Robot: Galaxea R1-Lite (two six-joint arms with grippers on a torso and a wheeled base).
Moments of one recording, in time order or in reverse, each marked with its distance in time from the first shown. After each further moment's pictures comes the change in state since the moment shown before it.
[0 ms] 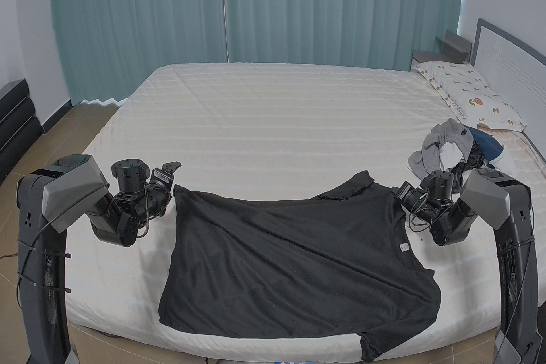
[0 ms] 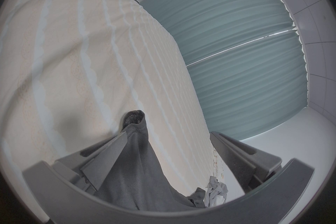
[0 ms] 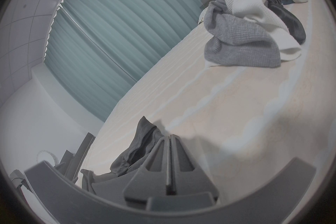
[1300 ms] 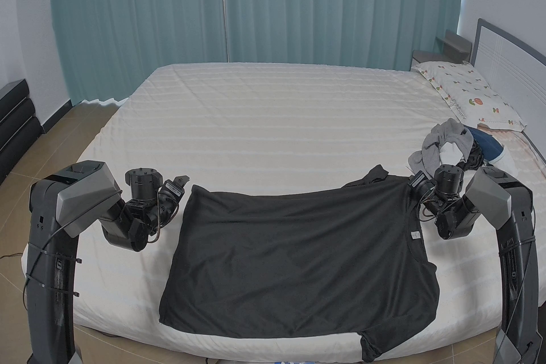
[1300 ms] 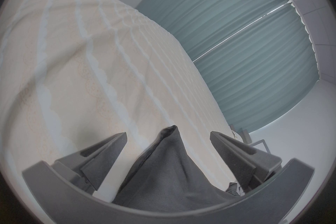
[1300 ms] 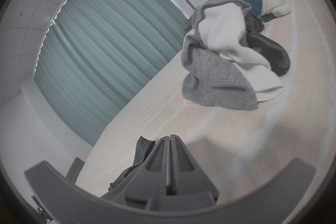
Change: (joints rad) left arm -0.041 0.066 -0.048 0.072 0.097 0.174; right arm -0.053 0.027 -0.095 -0.014 -0.171 0.063
